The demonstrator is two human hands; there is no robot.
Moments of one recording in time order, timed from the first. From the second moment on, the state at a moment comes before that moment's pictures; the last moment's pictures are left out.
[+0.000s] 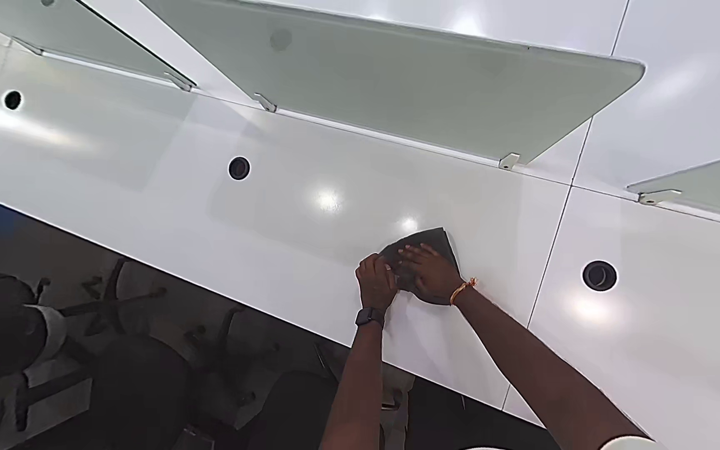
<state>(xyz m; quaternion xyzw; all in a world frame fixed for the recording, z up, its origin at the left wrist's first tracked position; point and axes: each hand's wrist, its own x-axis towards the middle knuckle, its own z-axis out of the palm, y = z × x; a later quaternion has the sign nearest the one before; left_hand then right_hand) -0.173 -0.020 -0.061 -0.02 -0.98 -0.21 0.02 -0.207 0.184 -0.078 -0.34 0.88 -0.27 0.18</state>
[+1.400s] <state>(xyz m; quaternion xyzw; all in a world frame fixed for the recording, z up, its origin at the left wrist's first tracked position) -0.183 0.028 -0.102 -0.02 -0.98 -0.19 -0.02 -0.448 0.221 -0.079 -0.22 0.96 -0.19 0.03</state>
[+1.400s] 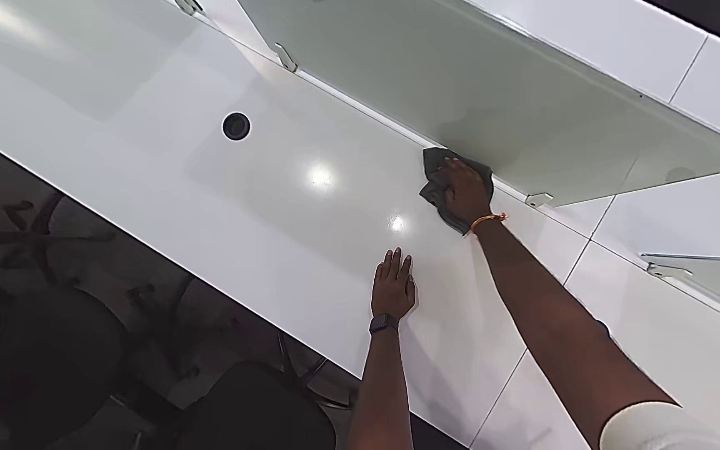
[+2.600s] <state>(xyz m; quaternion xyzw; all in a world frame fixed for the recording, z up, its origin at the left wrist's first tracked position) -0.180 0.025 -0.107 -0.03 -0.98 -0.17 0.00 -0.373 0.272 -0.077 -0.10 0.98 -0.14 0.07</state>
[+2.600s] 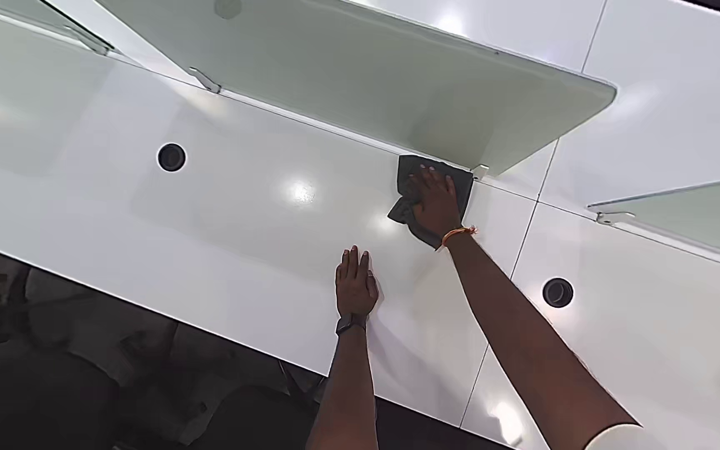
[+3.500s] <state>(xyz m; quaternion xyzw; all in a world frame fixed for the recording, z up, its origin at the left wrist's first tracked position) -0.182 0.026 -0.108 -0.02 -0.98 -0.18 0.00 -0.284 0.162 -0.068 0.05 0.99 -0.15 0.06</state>
